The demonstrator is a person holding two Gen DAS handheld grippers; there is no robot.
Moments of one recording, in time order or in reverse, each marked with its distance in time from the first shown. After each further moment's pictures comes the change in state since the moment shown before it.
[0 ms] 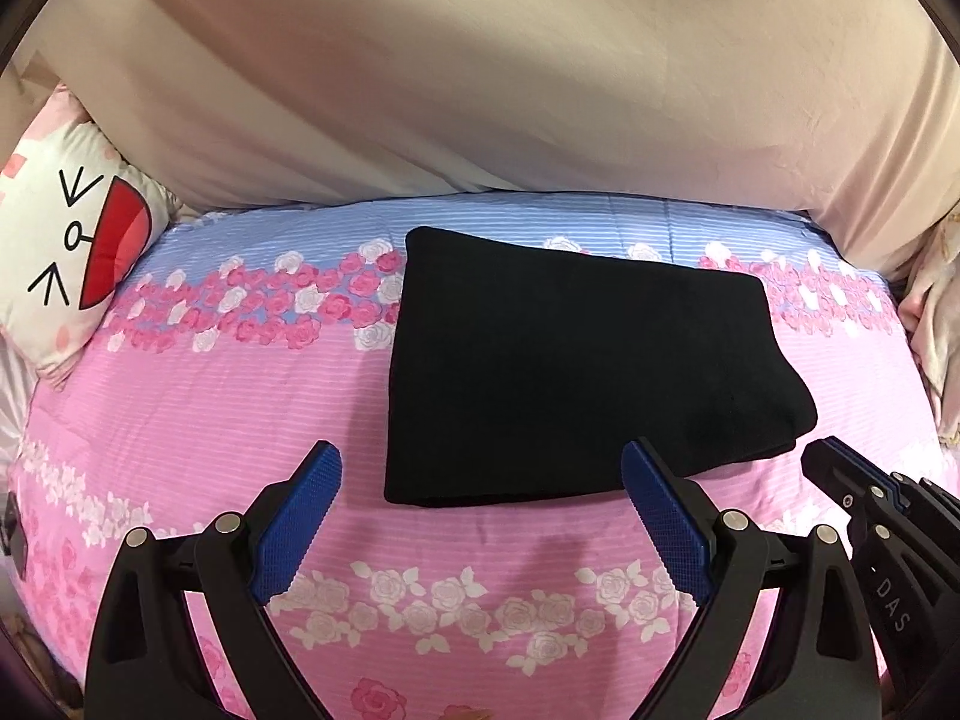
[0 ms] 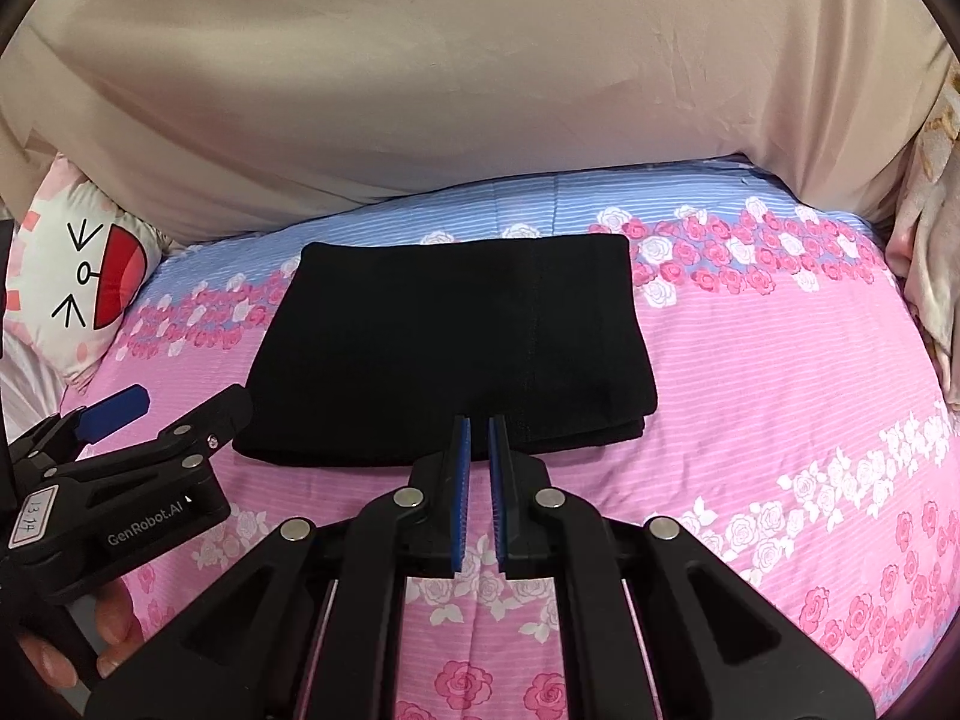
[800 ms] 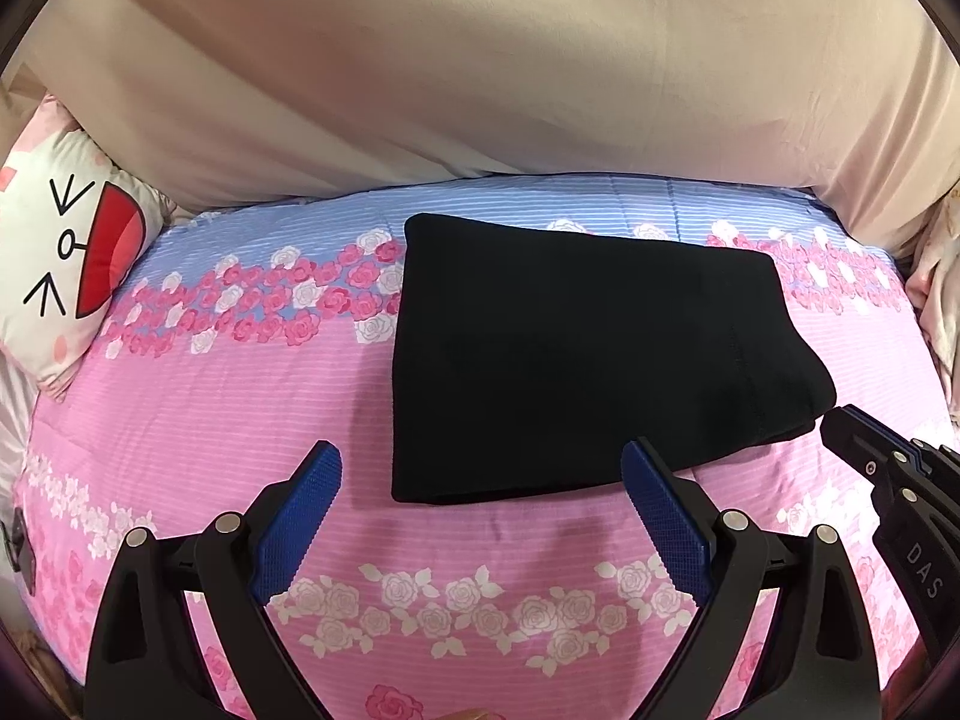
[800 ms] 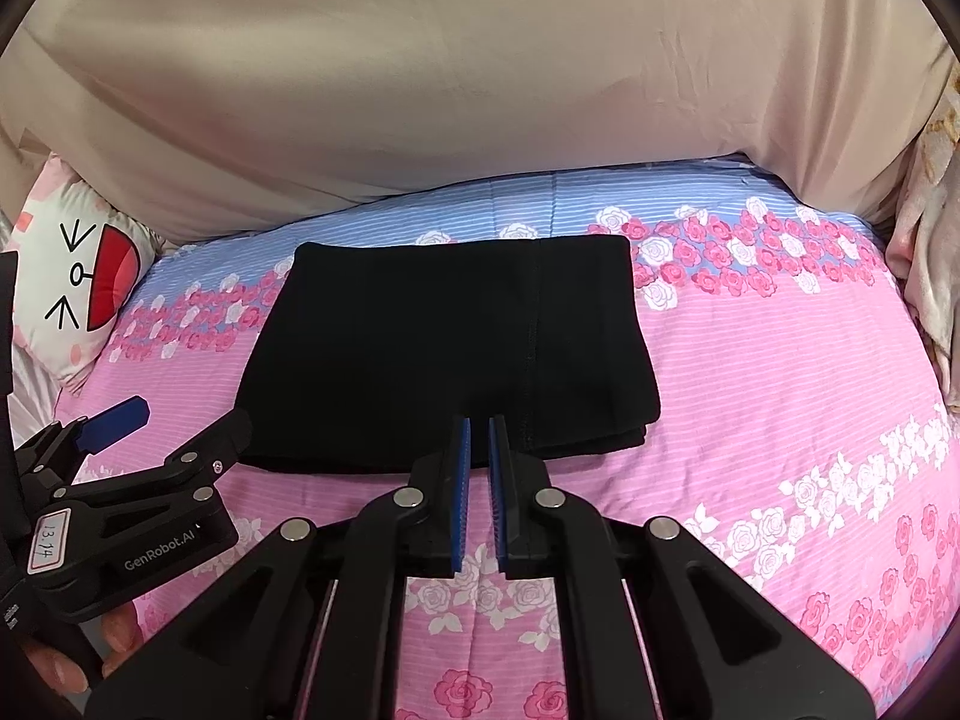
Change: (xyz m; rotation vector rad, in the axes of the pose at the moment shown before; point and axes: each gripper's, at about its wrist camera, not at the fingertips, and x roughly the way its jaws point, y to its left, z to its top) left arm 0.013 0.003 -0.004 0.041 0.024 0.003; right arm 0.007 0.001 0.002 0.006 0.005 -0.015
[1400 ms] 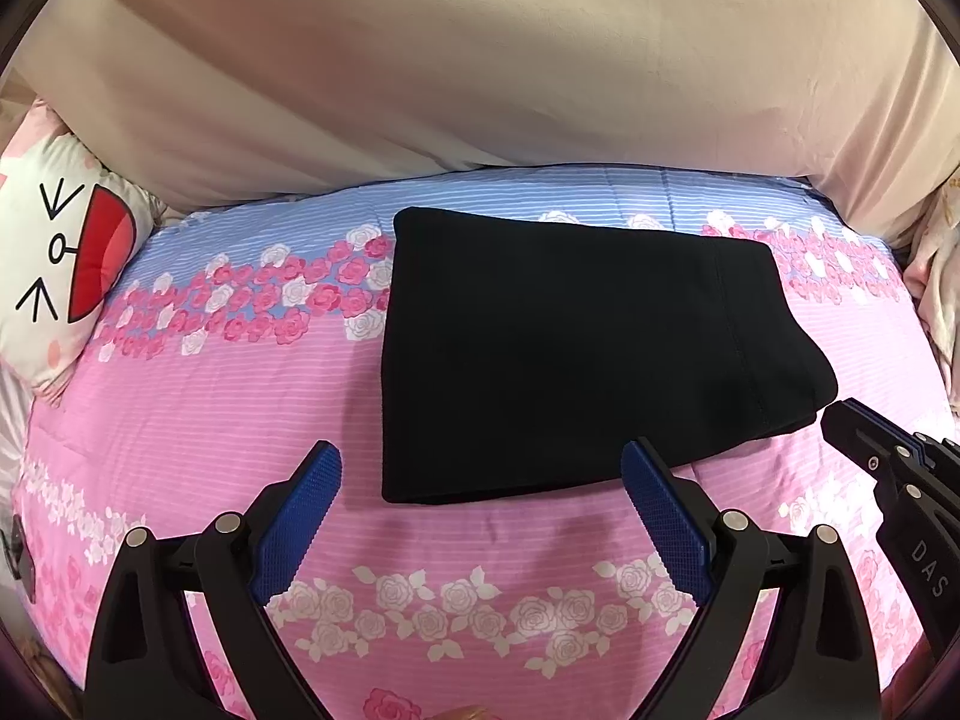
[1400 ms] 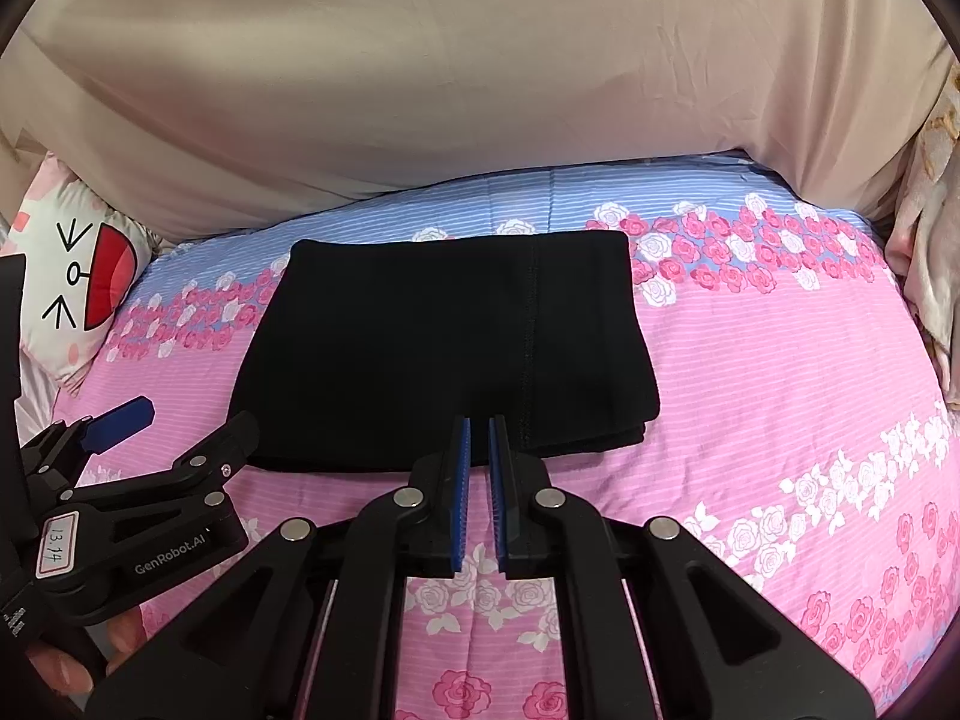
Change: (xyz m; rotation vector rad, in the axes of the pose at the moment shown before) left arm 0.006 -0.002 -0.001 0.012 0.012 -0.004; right arm 0.002 -0.001 -0.001 0.000 0.003 -0.002
